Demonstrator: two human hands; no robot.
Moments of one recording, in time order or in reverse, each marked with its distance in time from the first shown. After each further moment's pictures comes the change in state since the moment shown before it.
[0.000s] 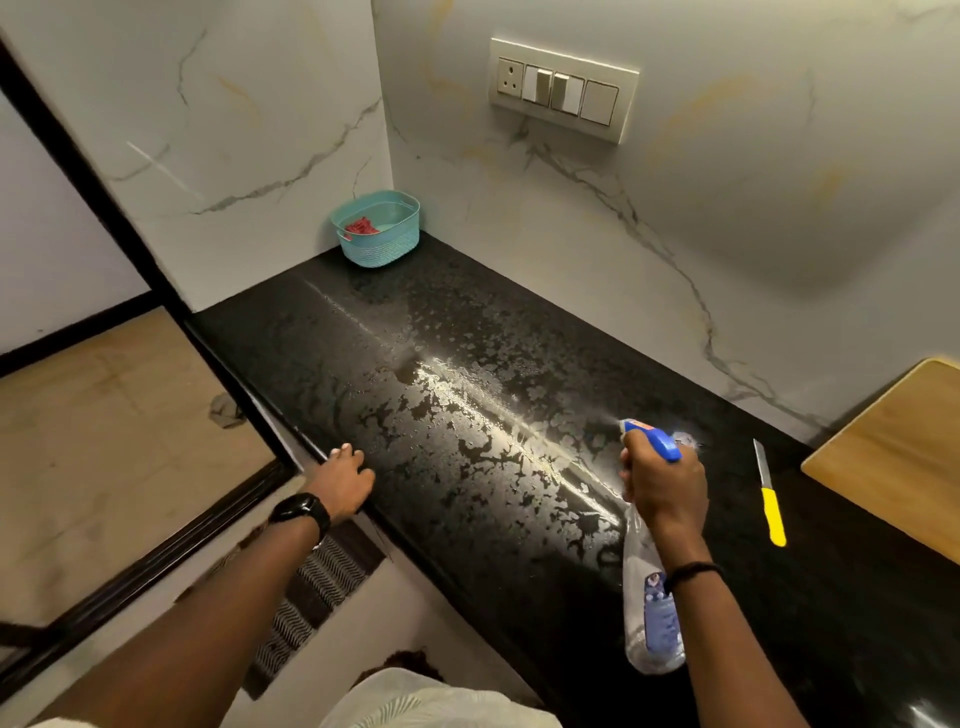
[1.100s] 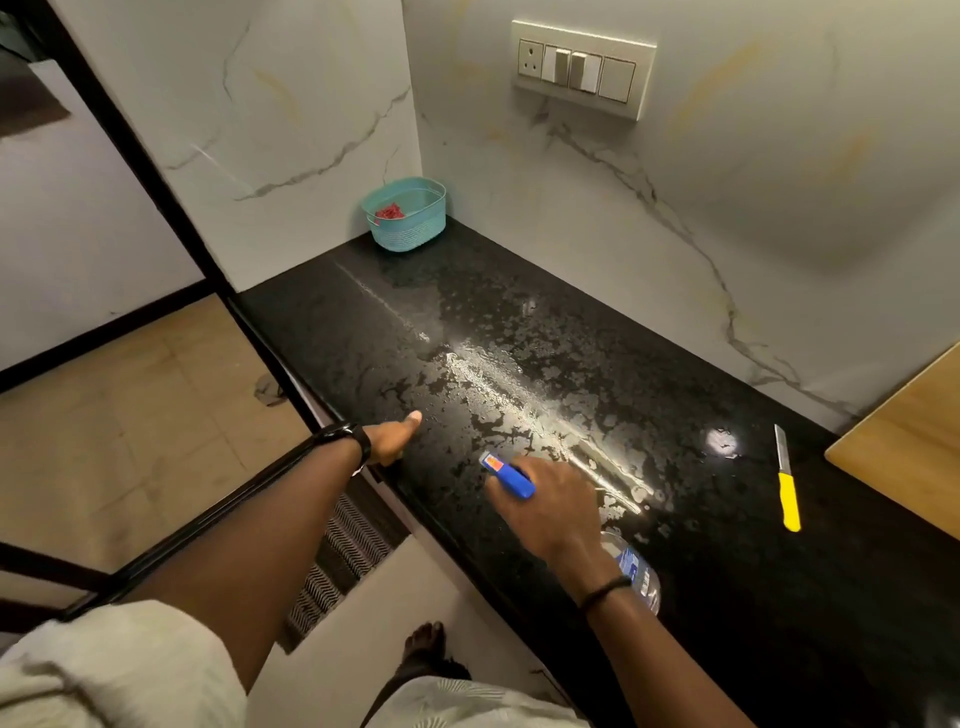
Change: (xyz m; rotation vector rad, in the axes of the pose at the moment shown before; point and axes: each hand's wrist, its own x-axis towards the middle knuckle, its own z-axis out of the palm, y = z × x) left_hand -0.037 0.055 -0.024 -0.339 -0.297 -0.158; right_hand -0.093 0.000 0.044 -0.459 -0.443 -0.666
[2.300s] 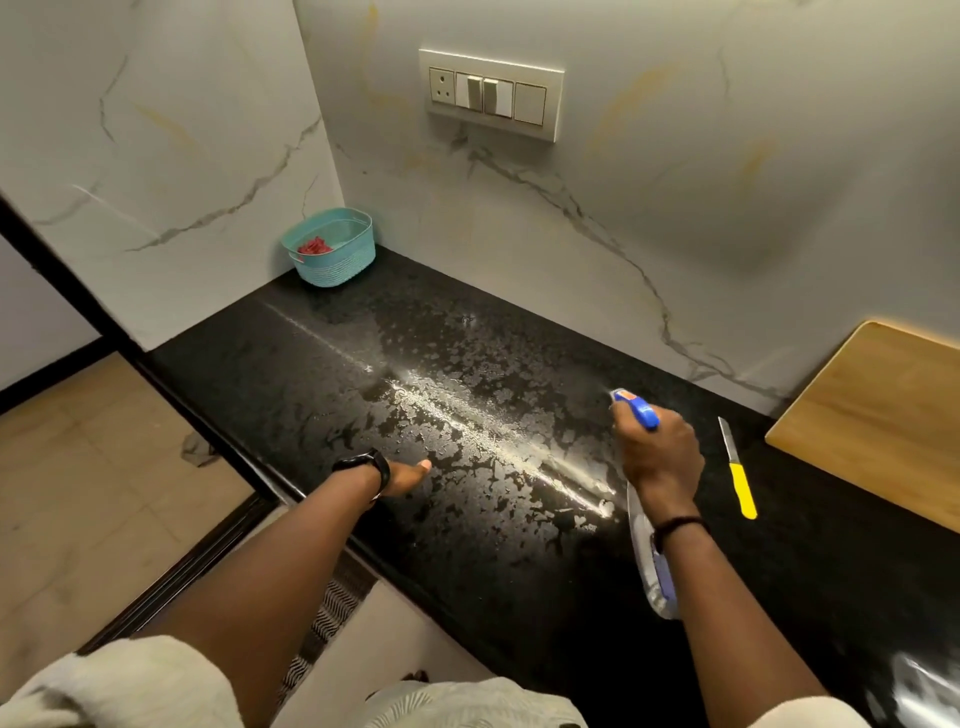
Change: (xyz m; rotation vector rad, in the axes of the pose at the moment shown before) left_hand 0.016 0.073 0.022 0.347 -0.147 -0.126; right_hand 0.057 0.103 -0.081 0.169 0.504 0.641
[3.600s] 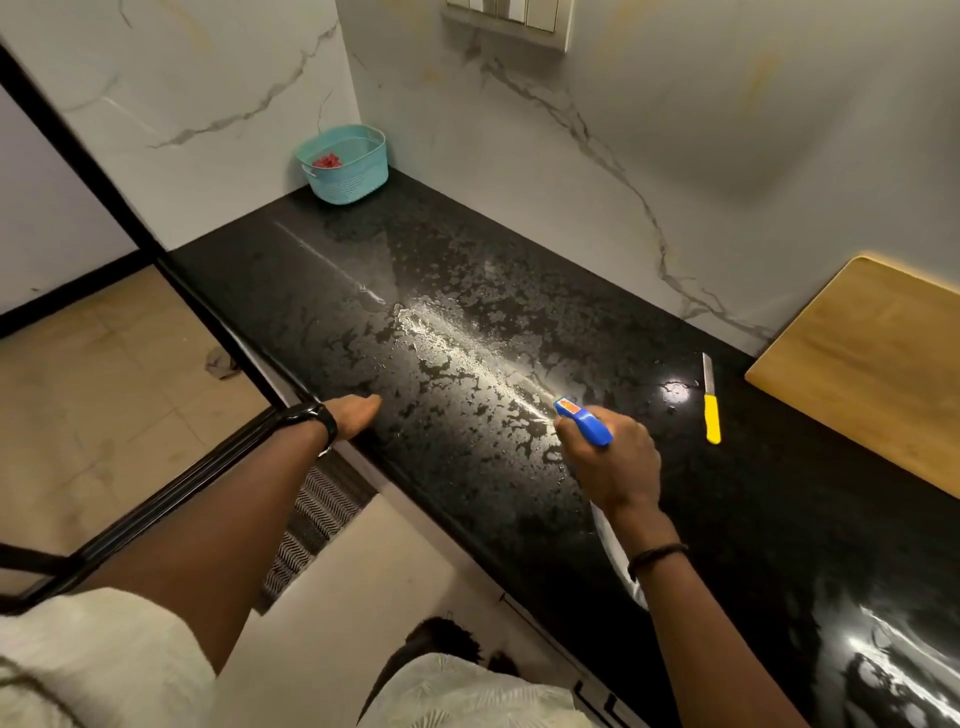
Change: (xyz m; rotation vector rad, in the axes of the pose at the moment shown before) left_hand -0.015 -0.059 0.063 -0.222 0.351 0.155; right_hand -0.102 0.051 -0.056 -0.021 -0.279 -0.398
